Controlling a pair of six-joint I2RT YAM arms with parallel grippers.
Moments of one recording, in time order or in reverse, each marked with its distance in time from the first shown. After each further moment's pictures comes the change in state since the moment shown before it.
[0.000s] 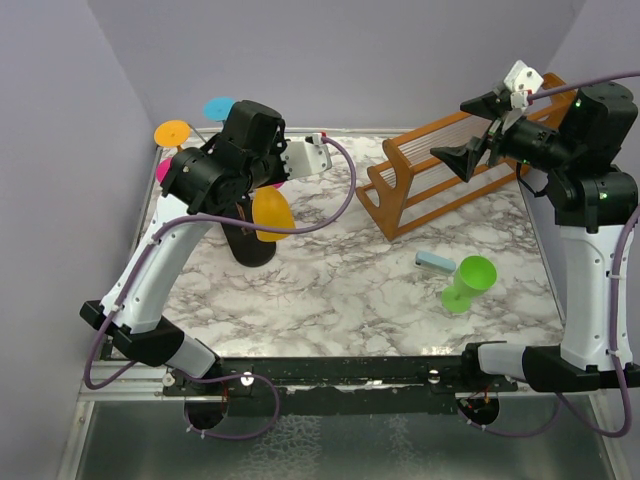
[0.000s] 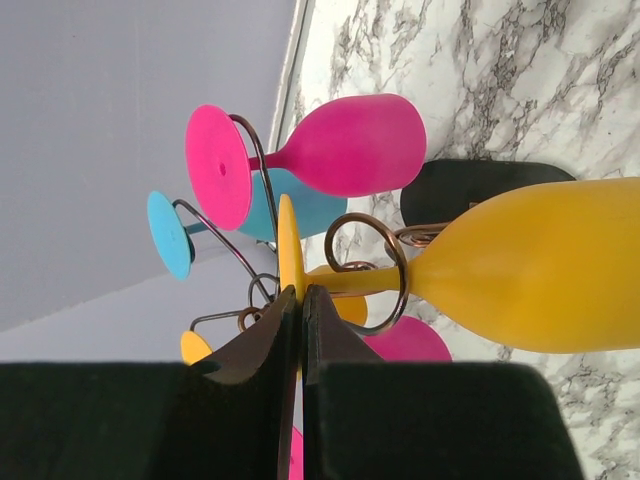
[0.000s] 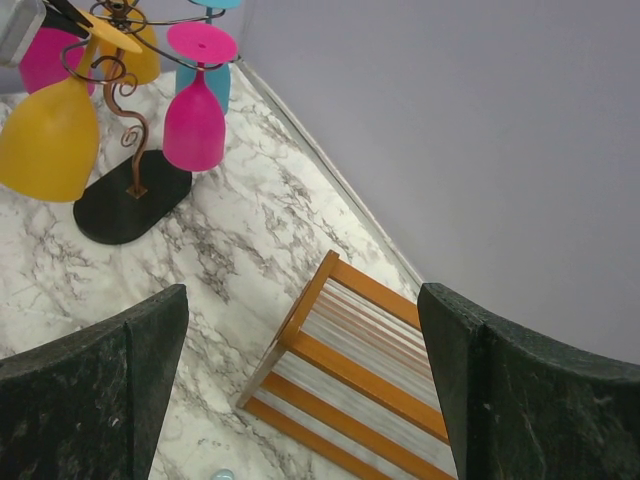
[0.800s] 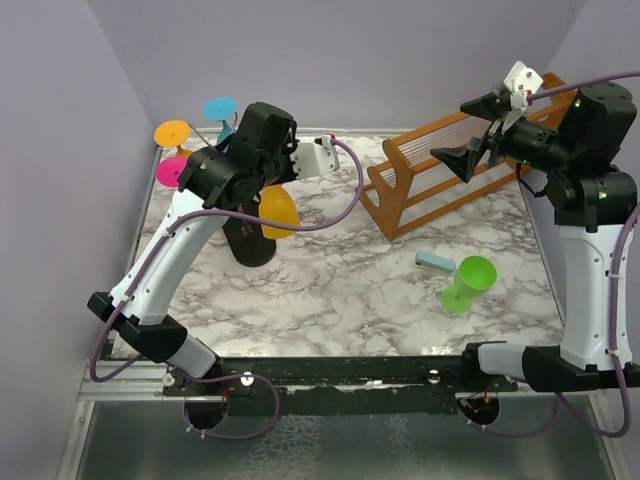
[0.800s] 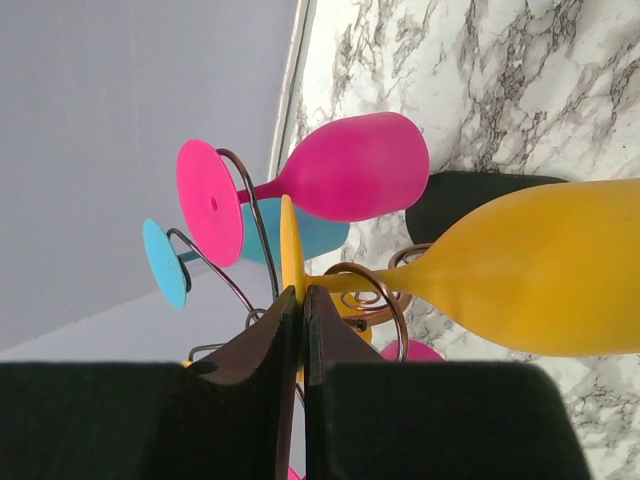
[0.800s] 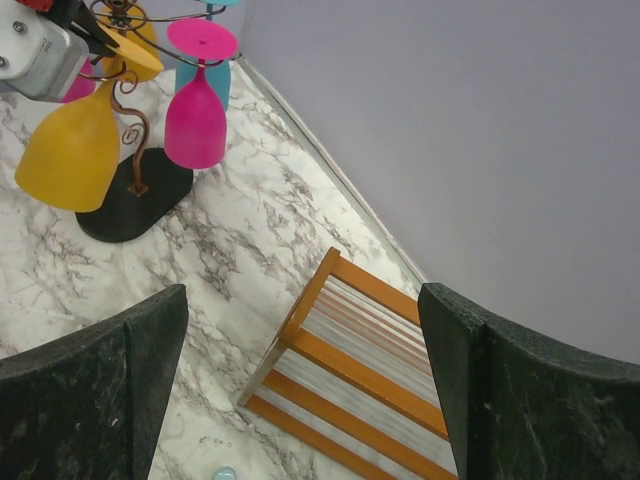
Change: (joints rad) left arm -0.008 0.024 -0.055 0.080 -0.018 0.021; right arm -0.006 -0.001 -0.008 0.000 -0.008 0.000
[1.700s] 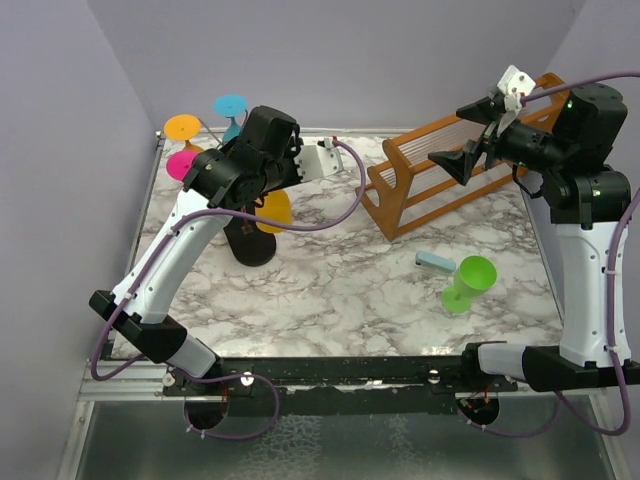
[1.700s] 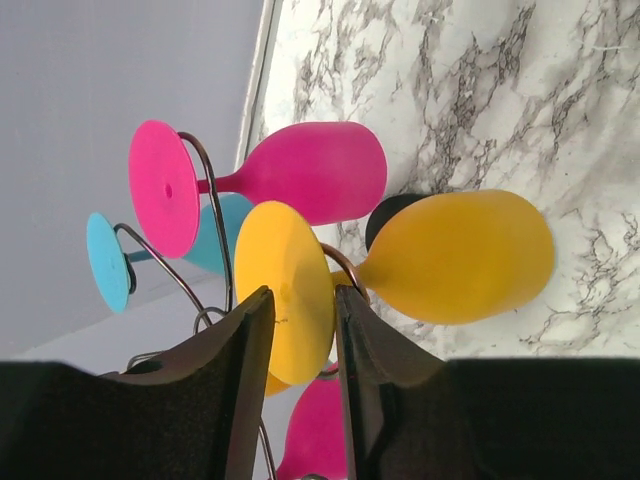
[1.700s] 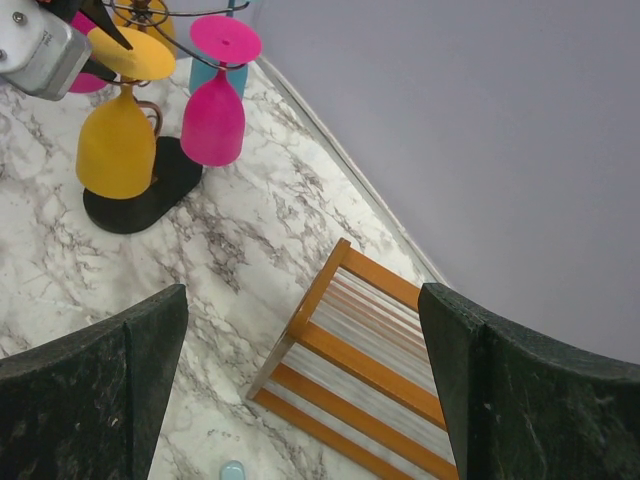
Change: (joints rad) left arm 0.000 -0.002 -0.054 0.021 0.077 -0.056; right arm 0.000 0.000 -0.037 0.001 -0.011 -0.011
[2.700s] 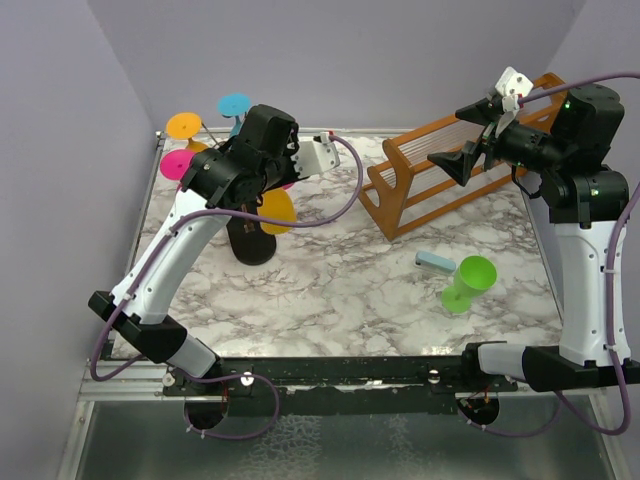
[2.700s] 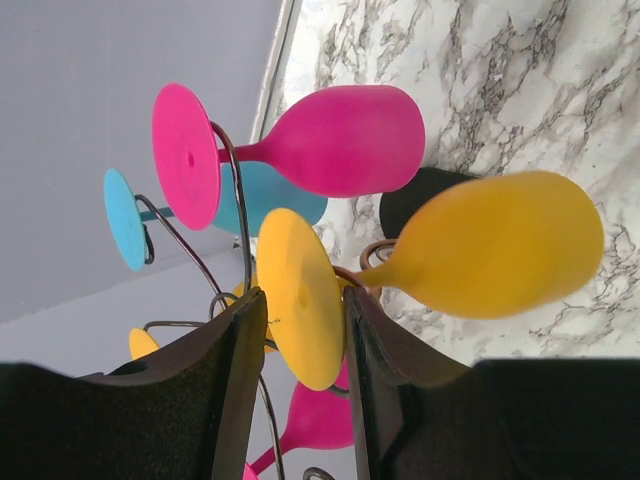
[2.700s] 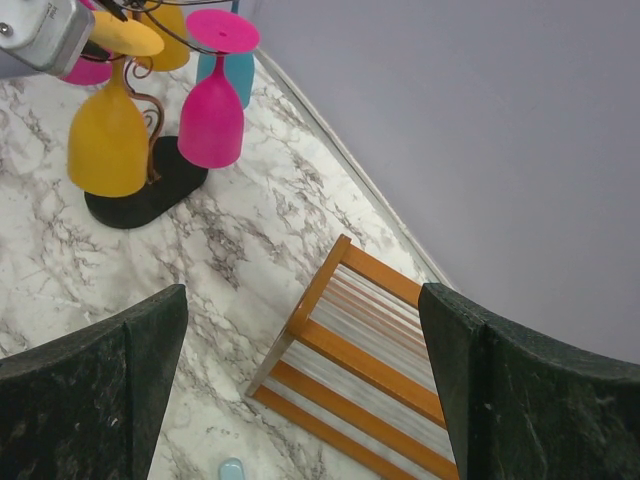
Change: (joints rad) left arm 0.000 0.000 0.010 0.001 -0.074 -0.032; right arm 0.000 0.000 -0.013 0.000 0.001 -0.016
